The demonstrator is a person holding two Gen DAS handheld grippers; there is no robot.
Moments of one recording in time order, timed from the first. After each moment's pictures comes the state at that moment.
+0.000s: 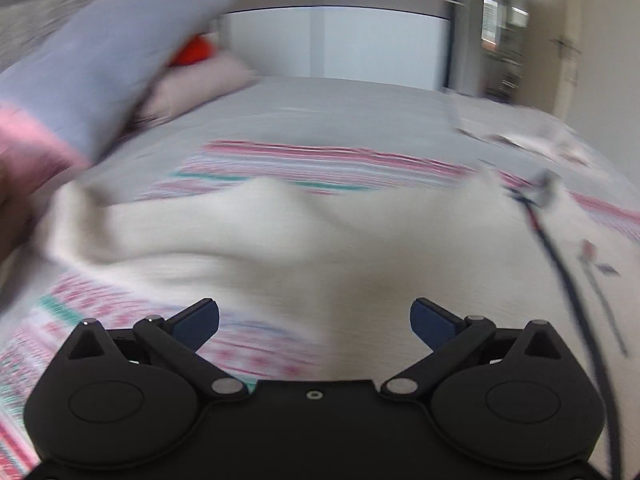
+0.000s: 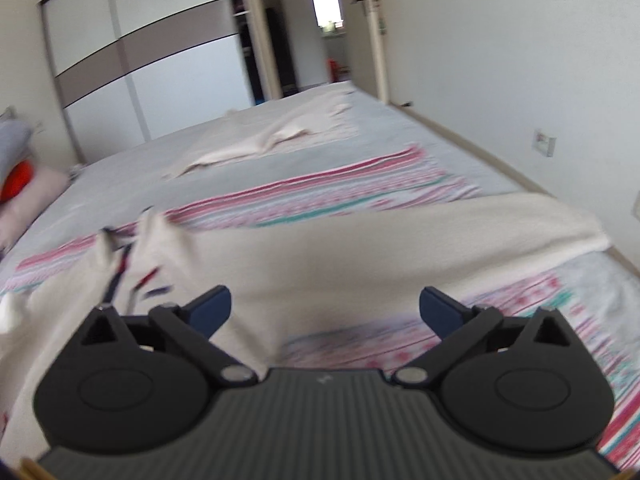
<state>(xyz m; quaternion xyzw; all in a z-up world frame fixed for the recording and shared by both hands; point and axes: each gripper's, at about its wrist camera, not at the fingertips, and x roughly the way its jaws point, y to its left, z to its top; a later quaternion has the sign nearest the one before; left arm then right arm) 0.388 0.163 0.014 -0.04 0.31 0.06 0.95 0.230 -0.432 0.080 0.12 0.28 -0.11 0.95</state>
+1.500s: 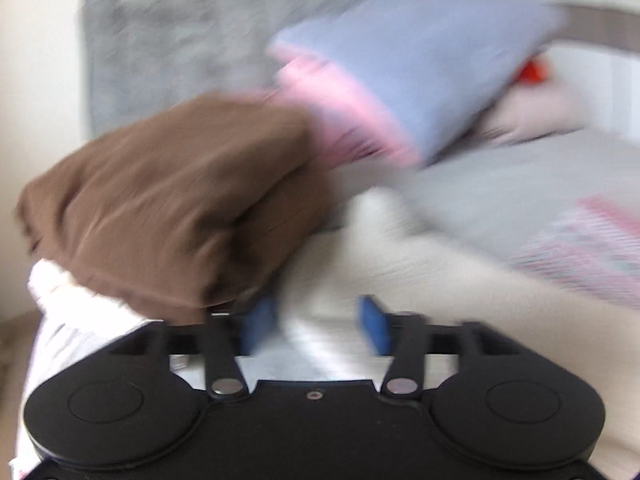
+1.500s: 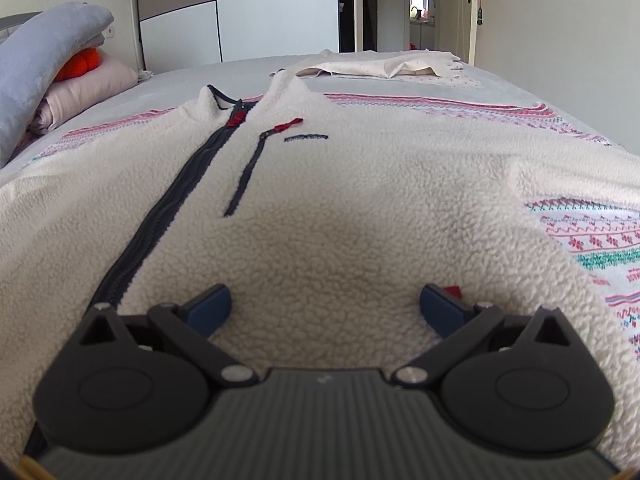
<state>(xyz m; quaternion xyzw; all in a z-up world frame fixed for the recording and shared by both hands) 0.439 0.312 -0.015 -0.05 0.23 0.42 0.88 0.254 -0.256 -0.048 0.03 0.31 -0.05 0.95</state>
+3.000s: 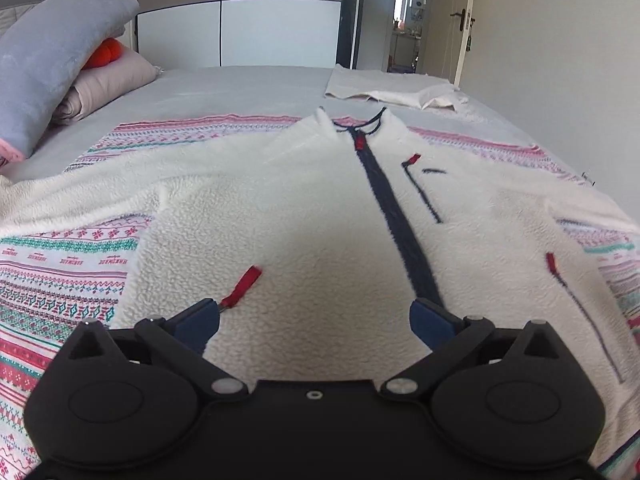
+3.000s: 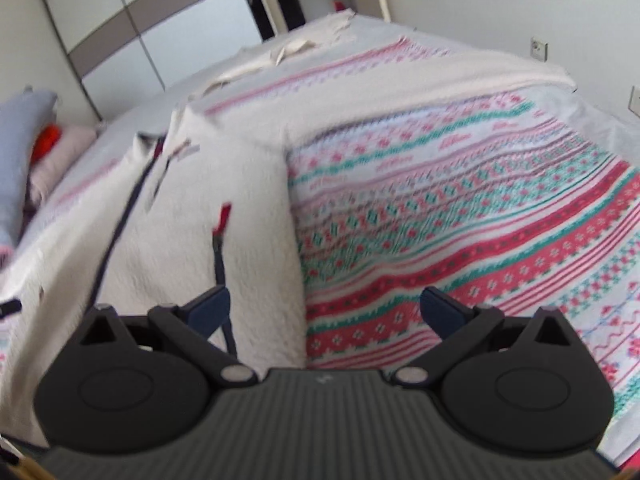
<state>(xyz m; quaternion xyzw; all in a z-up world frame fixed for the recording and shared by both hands) 0.211 0.023 0.031 -0.01 0.33 -0.11 0.94 0.067 -0.417 0.012 0.19 0.33 -0.09 0.92</state>
